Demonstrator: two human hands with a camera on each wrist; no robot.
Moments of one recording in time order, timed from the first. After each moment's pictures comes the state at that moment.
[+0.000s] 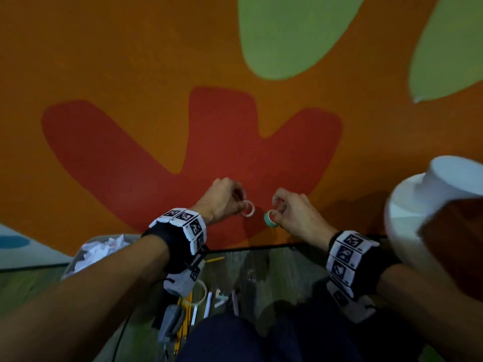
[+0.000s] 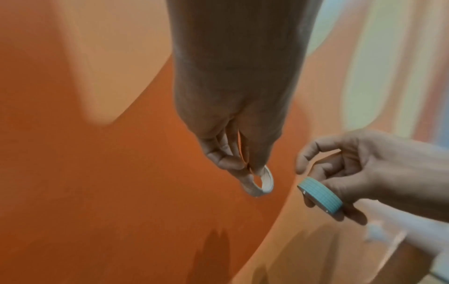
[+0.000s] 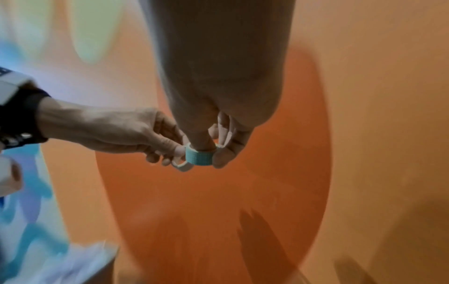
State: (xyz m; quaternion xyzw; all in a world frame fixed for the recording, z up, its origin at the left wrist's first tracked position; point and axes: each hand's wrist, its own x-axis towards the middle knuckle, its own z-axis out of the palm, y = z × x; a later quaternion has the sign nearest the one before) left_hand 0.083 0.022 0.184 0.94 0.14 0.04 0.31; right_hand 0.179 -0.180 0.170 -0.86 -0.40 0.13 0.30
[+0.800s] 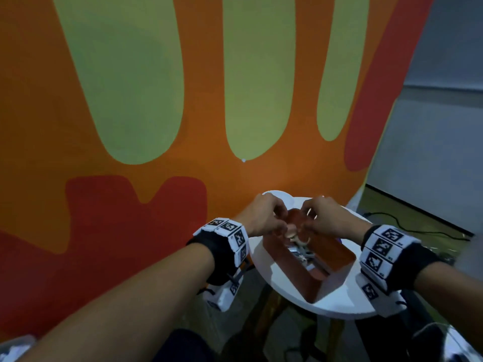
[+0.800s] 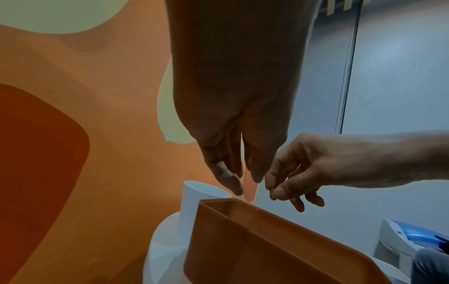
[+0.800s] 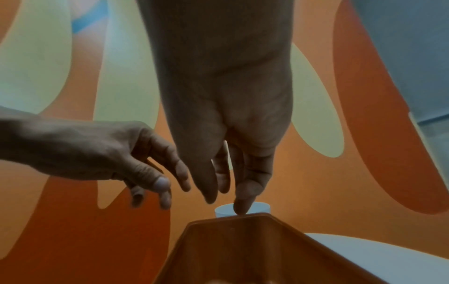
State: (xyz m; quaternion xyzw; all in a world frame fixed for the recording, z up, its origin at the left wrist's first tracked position) left_hand 0.173 -0.300 0.340 0.94 -0.17 0.03 0.30; right_hand 0.203 -0.499 0.350 -0.97 -0.21 0.00 0.15
